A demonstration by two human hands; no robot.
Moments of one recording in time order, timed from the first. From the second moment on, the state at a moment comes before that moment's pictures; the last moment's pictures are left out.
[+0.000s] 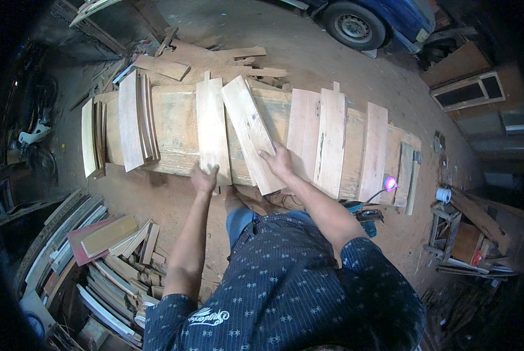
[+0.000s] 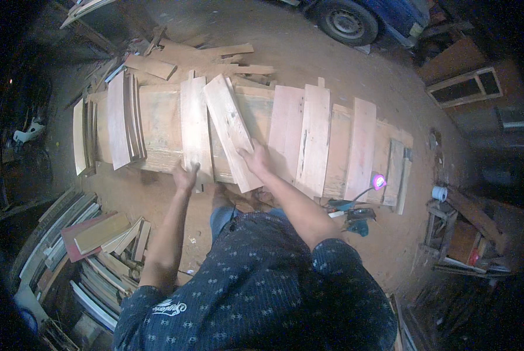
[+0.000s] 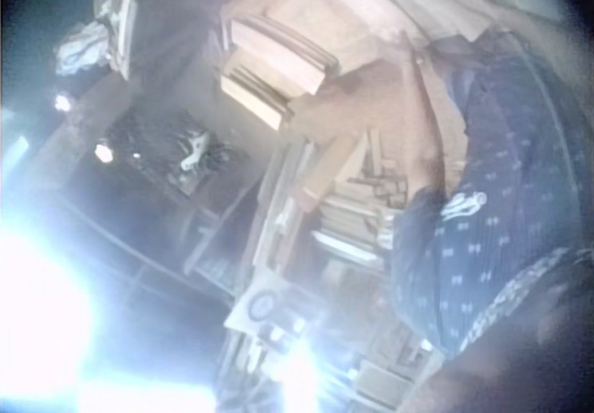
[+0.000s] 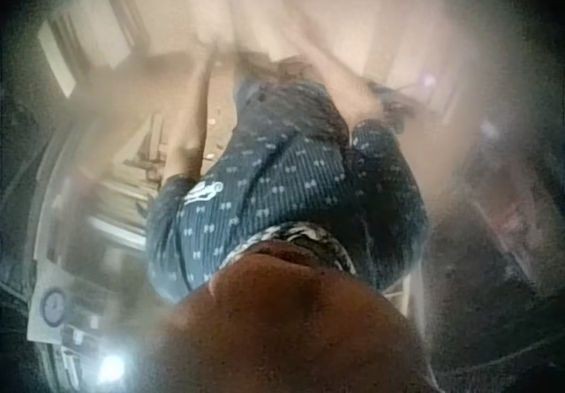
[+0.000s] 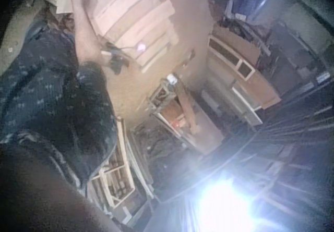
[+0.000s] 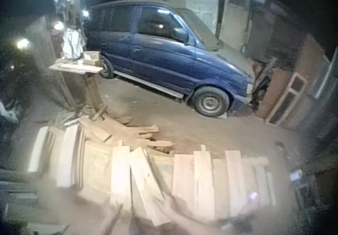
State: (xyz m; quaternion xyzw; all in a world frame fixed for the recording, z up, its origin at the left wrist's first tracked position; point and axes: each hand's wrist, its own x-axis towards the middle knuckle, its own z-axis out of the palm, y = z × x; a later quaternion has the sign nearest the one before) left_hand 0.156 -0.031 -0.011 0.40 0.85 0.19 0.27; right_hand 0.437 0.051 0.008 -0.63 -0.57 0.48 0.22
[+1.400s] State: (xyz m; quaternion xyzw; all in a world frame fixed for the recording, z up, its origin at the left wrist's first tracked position) left_hand 0.283 0.002 -0.086 0.34 0.84 0.26 0.33; right_hand 0.472 0.022 0.090 -0.62 -0.52 0.56 0.19
